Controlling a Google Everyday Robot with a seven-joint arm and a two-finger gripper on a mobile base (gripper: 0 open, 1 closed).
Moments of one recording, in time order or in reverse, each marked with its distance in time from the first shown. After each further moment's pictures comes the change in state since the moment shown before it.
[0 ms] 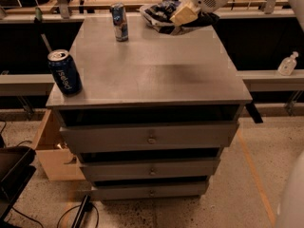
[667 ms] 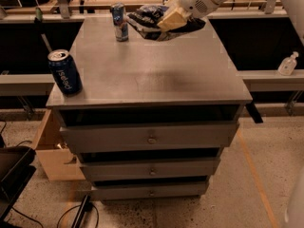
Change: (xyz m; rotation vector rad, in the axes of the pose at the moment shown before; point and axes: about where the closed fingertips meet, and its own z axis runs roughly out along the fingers) arm -0.029 0.039 0.007 -0.115 -0.115 -0.066
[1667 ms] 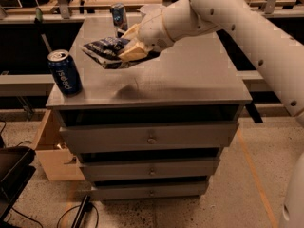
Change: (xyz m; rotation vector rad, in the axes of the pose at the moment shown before) arm -0.039 0.082 0.101 -0.201 -0.248 -0.139
